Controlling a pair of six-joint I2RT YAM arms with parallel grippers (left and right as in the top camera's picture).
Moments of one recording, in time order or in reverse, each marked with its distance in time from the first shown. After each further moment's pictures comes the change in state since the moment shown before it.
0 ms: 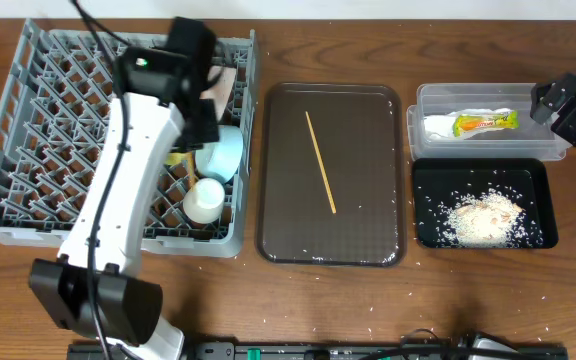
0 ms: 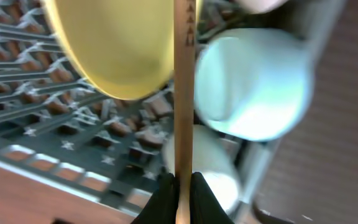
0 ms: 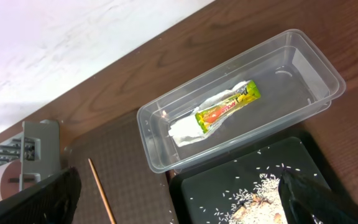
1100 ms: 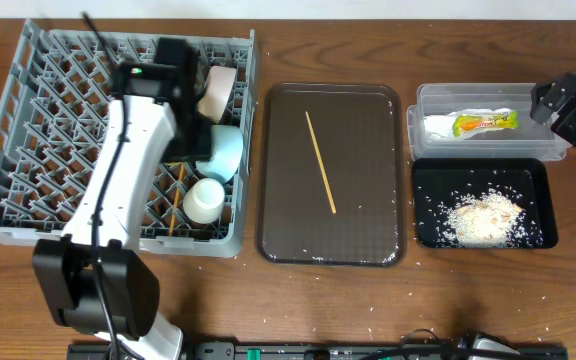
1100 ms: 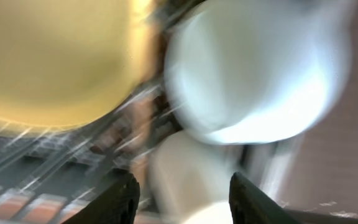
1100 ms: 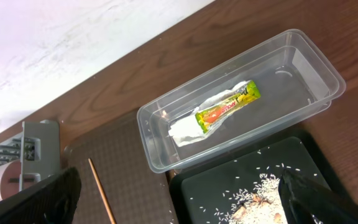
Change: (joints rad) left arm 0.050 0.018 -0.166 0.142 0.143 0.185; right arm 0.000 0.000 0.000 0.000 0.000 0.000
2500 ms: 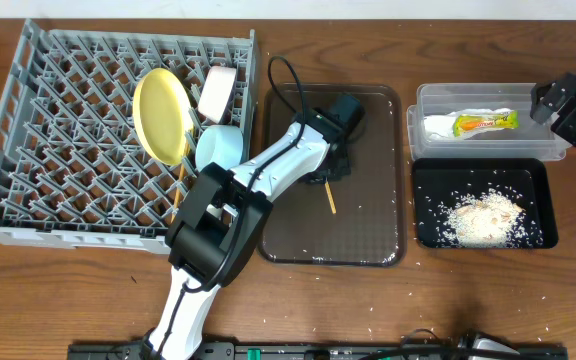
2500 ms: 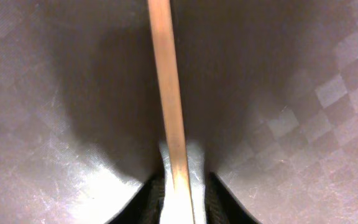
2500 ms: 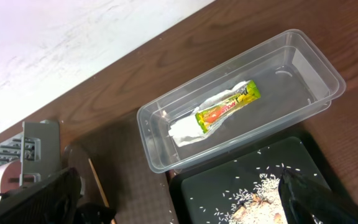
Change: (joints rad) left arm -0.502 0.435 0.003 0.507 0.084 -0.594; right arm 0.000 0.000 0.000 0.000 0.000 0.000
